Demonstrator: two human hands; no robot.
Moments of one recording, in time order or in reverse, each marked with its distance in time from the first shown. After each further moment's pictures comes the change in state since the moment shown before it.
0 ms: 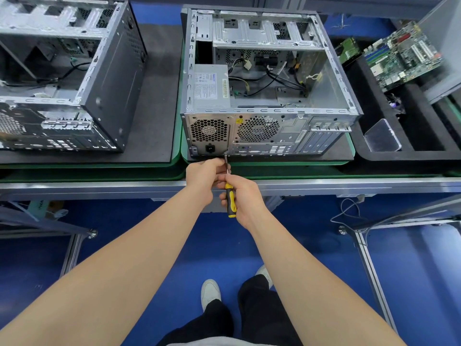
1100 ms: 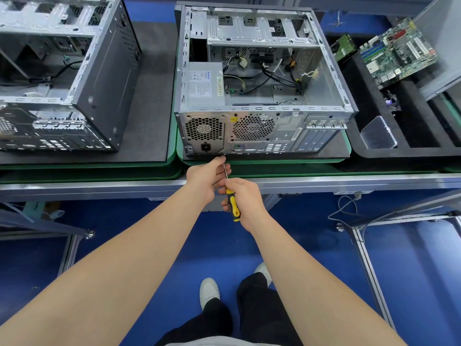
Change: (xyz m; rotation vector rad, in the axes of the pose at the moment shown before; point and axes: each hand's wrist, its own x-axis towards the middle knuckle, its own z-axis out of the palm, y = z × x) left_hand -0.001 -0.003 0.011 -0.118 -0.048 -0.114; right_hand 0.001 0.008 -0.019 -0.209 0.059 -0.078
